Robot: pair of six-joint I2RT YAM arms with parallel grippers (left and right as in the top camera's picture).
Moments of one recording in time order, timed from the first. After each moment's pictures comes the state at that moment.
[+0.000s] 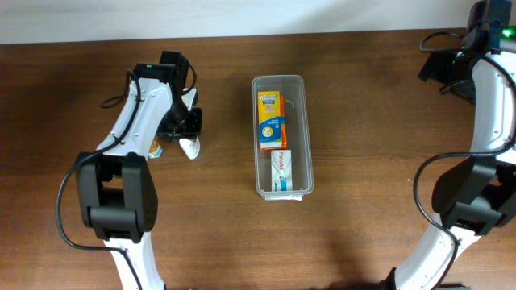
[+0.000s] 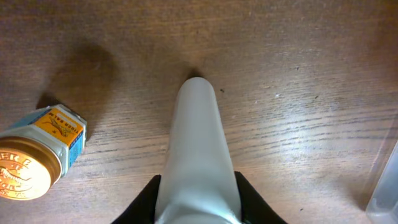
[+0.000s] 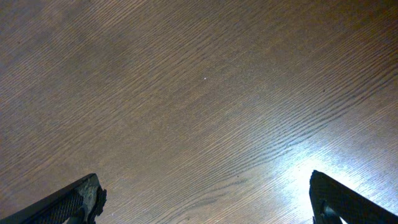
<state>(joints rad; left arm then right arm) -0.14 2.12 1.78 -1.24 0.04 -0.07 -0.31 2.10 2.14 -1.25 0.11 0.29</state>
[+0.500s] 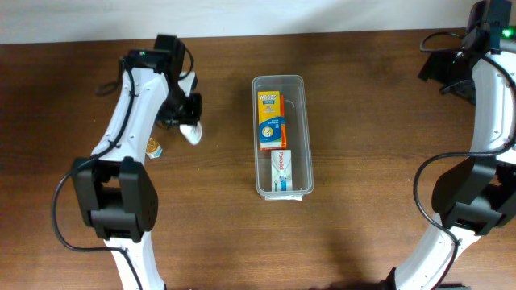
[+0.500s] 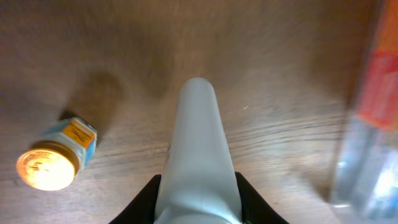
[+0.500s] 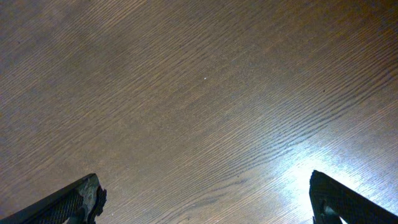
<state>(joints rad) -0.14 2.12 1.97 -1.32 0.08 -0.07 -0.31 2.10 2.14 -1.25 0.11 0.29</state>
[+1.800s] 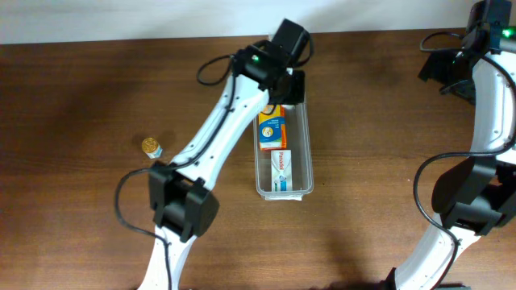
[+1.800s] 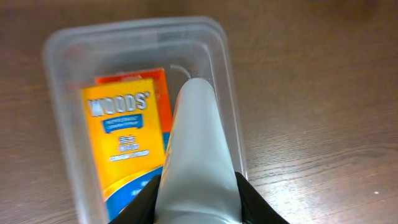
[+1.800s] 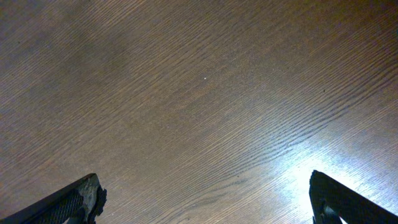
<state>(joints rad) -0.60 2.31 2.37 -1.17 0.01 -0.48 -0.31 2.10 2.14 -1.25 0.11 0.29</state>
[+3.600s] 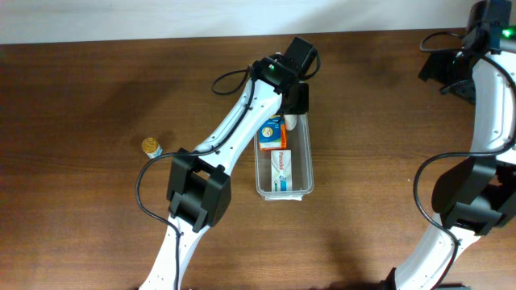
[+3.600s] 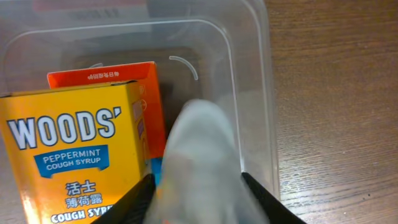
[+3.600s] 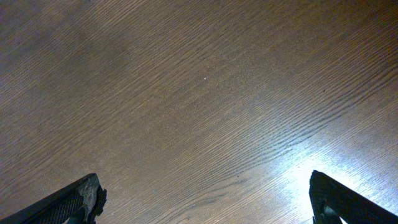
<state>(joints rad) -0.61 2.44 2.38 -1.11 0.00 -0.52 -0.31 2.10 2.14 -1.25 0.11 0.29</state>
